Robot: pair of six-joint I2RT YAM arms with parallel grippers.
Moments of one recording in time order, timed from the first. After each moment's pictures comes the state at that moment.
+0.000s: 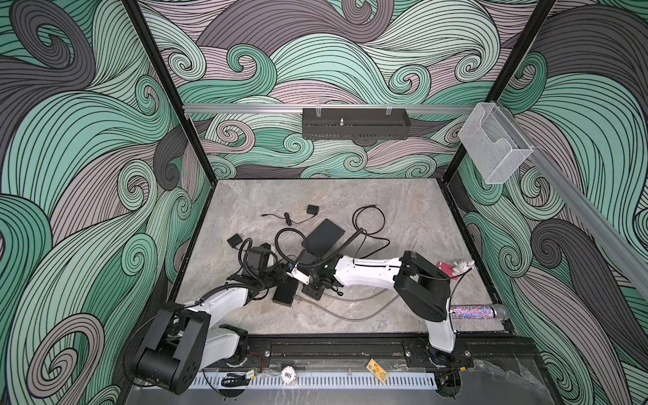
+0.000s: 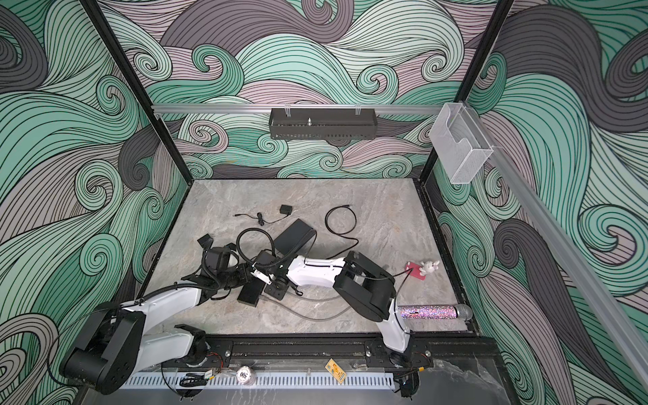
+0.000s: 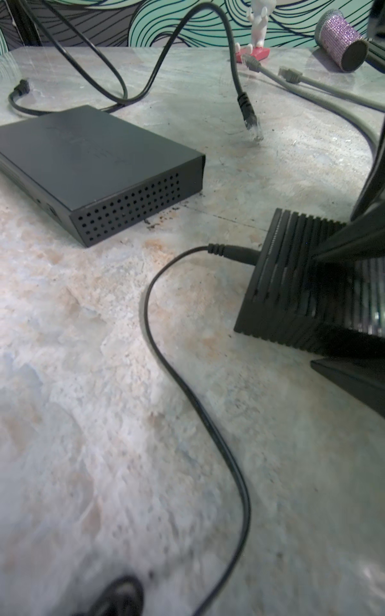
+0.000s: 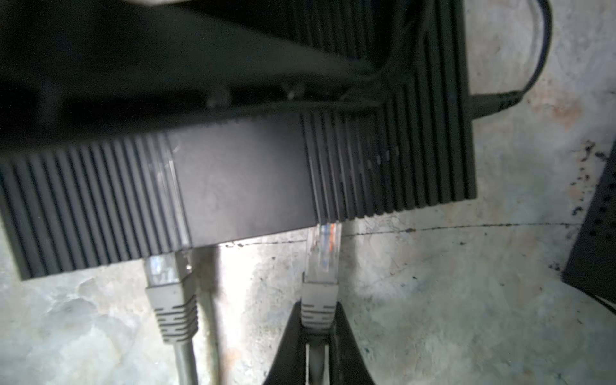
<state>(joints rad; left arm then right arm) -0.30 1.22 0.34 -0.02 0.30 -0.60 1.11 2.01 1.33 -0.52 0.03 -0.11</state>
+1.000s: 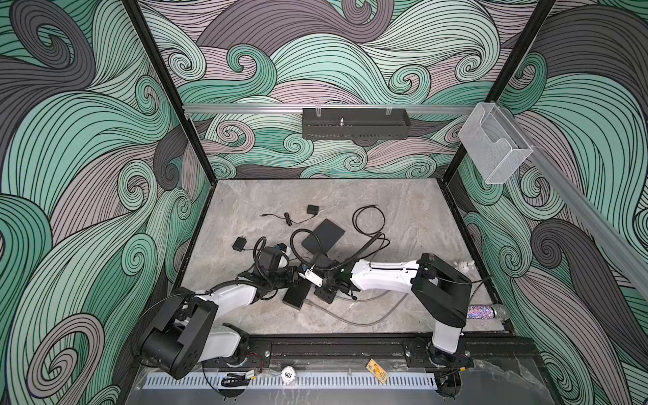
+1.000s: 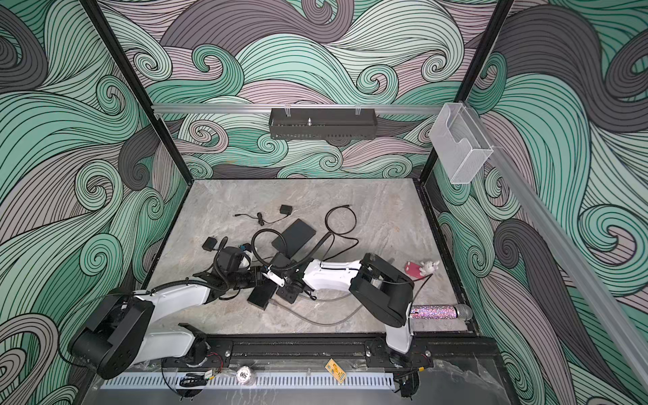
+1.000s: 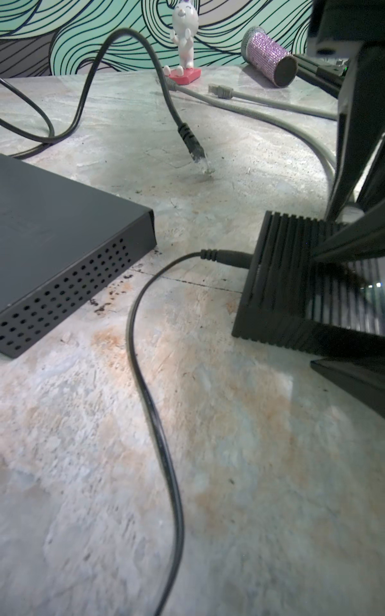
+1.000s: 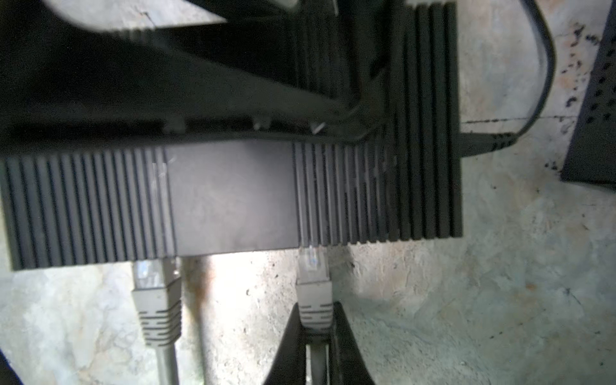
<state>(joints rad) -0.43 1.30 0.37 0.05 0.34 -0.57 1.07 1.88 1.13 -0.43 -0.02 -0.06</state>
